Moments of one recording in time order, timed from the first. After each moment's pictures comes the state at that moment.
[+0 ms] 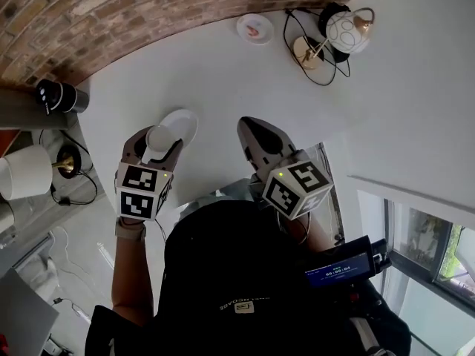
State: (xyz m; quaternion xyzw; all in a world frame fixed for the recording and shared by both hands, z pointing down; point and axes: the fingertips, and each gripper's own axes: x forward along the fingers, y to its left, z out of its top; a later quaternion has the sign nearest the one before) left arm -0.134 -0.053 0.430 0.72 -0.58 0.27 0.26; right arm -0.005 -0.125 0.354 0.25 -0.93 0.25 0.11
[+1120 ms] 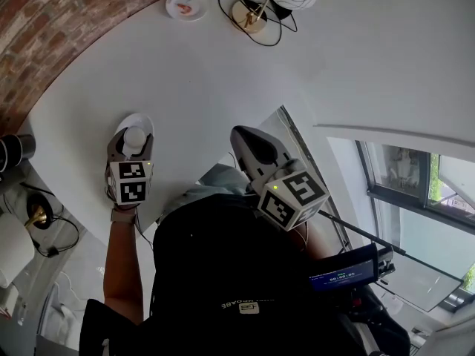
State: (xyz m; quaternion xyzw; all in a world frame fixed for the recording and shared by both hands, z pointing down) left arm -0.123 -0.091 0.573 0.75 -0.54 0.29 0.25; right arm 0.061 -0.103 0.373 0.40 -0.87 0.25 0.18
